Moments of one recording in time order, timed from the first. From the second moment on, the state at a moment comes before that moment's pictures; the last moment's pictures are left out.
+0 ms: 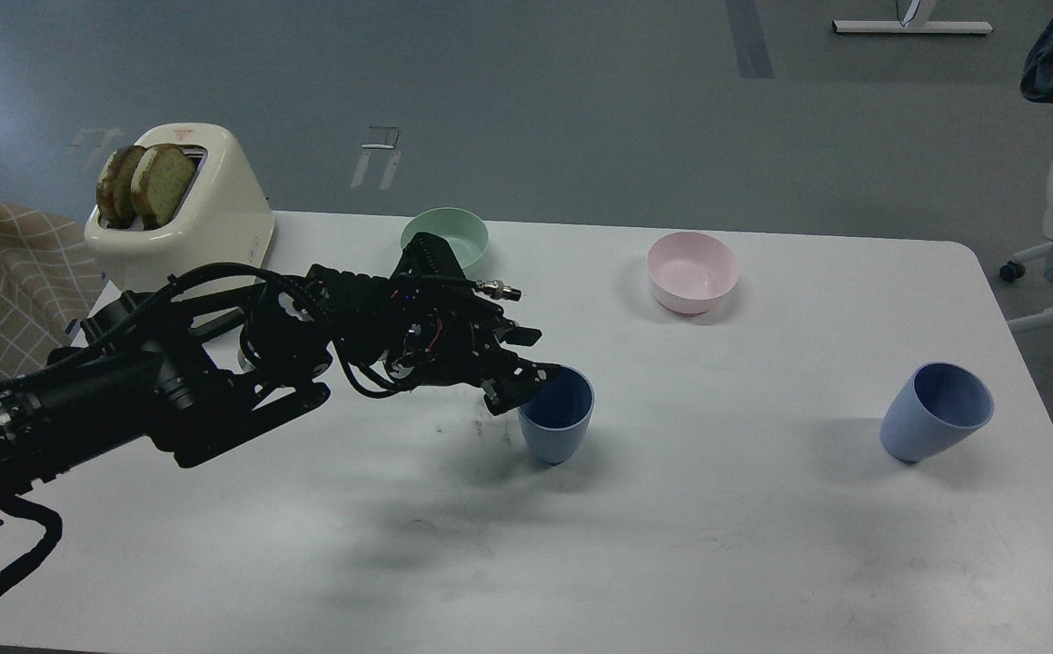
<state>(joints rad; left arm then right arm) -0.90 0.40 -0.38 -1.22 2.17 -0.33 -0.36 0.48 -0.45 1.86 1.02 -0.63 0.49 0.04</state>
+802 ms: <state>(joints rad) -0.81 0.65 -0.87 -1.18 0.96 -0.31 -0.38 0.28 -0.79 1.69 1.26 -0.97 0.49 0.04</state>
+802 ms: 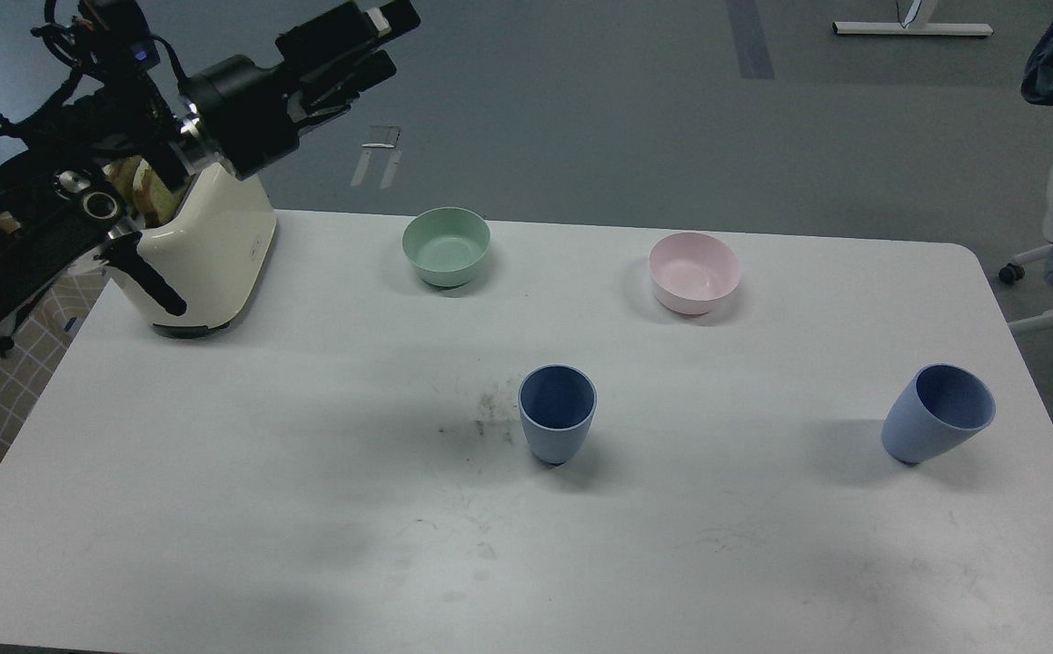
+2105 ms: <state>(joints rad) -0.66 0.56 -1.18 -0.90 0.42 -0.25 -0.37 0.02 -0.82 1.40 1.40 -2.01 0.42 0.19</state>
